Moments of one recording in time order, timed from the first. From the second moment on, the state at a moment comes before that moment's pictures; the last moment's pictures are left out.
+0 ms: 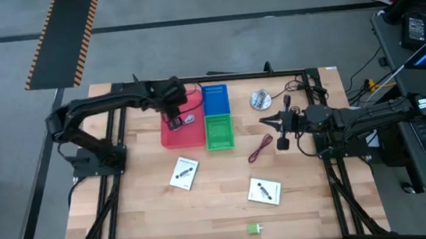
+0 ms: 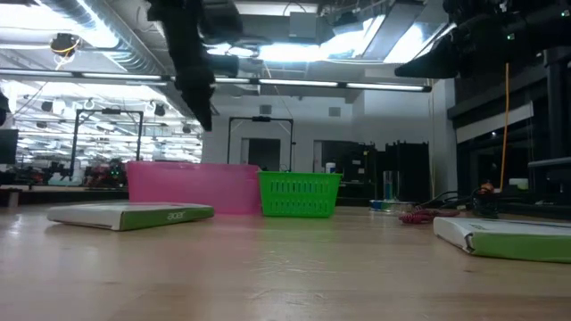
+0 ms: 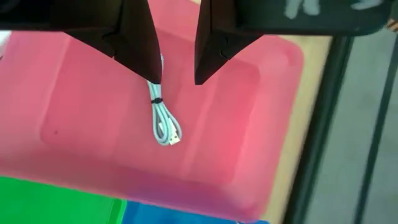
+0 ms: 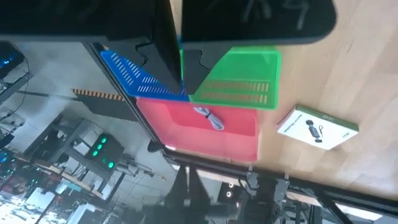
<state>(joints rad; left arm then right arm) 0.43 1.44 1.16 -0.88 -0.16 0.15 0.03 0.74 0.37 0.16 0.32 -0.25</state>
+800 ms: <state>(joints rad) 0.49 1.15 0.95 -0.90 -0.41 -0.04 0.03 0.74 0.37 0.18 0.32 -0.24</state>
